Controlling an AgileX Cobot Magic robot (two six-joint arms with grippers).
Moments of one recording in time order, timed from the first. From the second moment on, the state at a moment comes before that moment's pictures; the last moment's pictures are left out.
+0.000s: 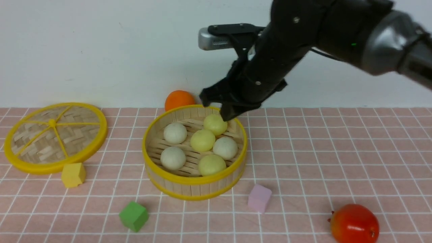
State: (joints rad) right arm 0.58 1.89 -1.80 0.19 1.01 -0.02; left arm -0.03 -0.01 0.02 0.01 0.34 -0.33
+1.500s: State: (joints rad) right arm 0.19 0.64 -0.65 0.08 0.58 -0.01; left arm -0.03 -0.01 0.02 0.01 0.34 -0.33
